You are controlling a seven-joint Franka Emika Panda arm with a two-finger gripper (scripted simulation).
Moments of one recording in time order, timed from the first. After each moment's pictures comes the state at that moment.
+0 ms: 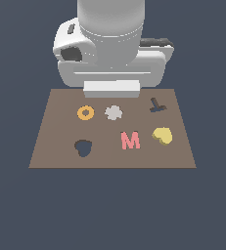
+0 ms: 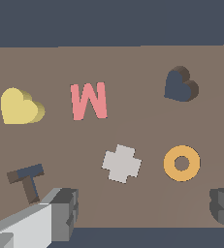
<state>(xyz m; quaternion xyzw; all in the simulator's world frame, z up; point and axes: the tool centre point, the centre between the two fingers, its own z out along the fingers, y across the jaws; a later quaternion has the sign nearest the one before) -0.013 0.000 0.157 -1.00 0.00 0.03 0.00</state>
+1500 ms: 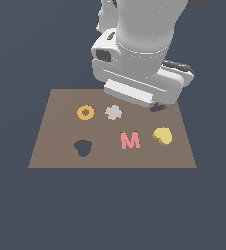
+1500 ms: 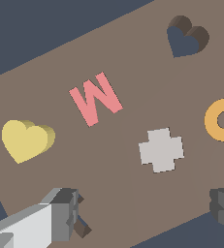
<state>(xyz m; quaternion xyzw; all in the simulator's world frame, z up) -0.023 0.052 0.128 -0.98 0.22 0.02 0.00</state>
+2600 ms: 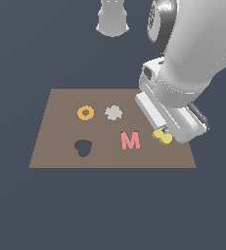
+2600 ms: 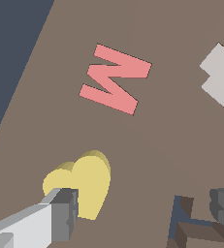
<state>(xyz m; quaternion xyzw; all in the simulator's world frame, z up) 0.013 0.133 0.077 -0.84 0.54 0.01 0.00</state>
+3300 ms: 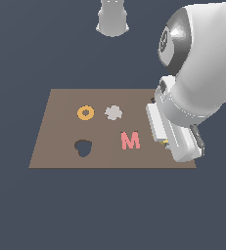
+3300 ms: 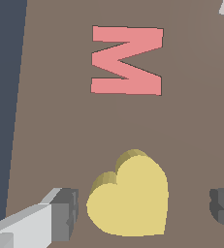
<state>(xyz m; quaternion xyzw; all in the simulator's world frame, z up) 0.047 0.154 0.055 -0.74 0.67 0.00 0.00</state>
